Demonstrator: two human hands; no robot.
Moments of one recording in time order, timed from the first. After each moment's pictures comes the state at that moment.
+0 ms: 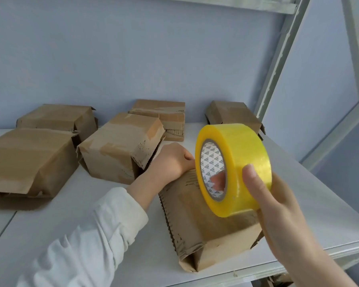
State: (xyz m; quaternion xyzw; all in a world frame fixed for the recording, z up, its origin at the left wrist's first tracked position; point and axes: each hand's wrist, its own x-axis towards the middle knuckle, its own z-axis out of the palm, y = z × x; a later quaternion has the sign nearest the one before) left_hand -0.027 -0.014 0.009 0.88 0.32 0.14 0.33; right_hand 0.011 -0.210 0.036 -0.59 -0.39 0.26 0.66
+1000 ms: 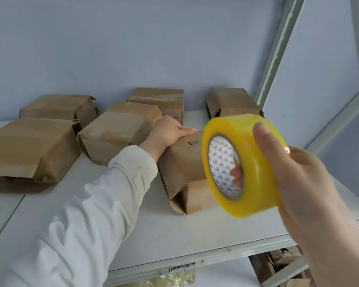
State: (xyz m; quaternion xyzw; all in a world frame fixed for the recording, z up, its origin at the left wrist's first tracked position) left_hand -0.004 0.025 0.008 0.87 0.35 0.17 0.31; right_hand 0.006 -0.227 0.070 -0.68 -0.30 0.24 0.63
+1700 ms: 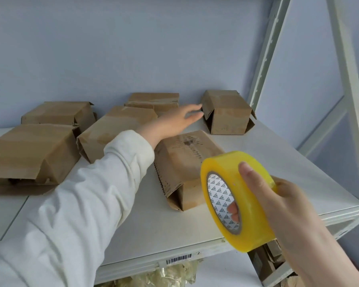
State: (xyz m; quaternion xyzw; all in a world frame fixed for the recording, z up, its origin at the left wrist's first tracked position) left_hand 0.006 0.010 0.041 0.93 0.21 0.13 0.29; right_hand -0.016 -0.260 0.065 -0.74 -0.21 0.31 0.57
